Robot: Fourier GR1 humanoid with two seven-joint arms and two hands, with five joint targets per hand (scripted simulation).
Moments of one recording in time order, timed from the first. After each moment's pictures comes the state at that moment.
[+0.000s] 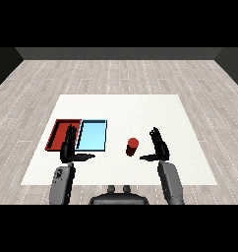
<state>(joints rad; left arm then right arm) -0.01 0.04 0.04 -1.61 0.03 -0.02 -0.40 -0.08 -0.02 -0.05 -1.36 -0.13 0.22 -0.36</state>
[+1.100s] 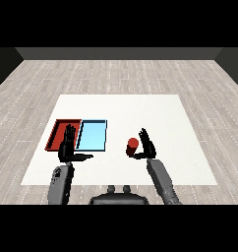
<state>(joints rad) -0.02 0.05 0.07 -1.59 0.08 -0.07 -0.41 -0.21 0.00 0.11 -1.09 -0.21 0.07 -0.51</state>
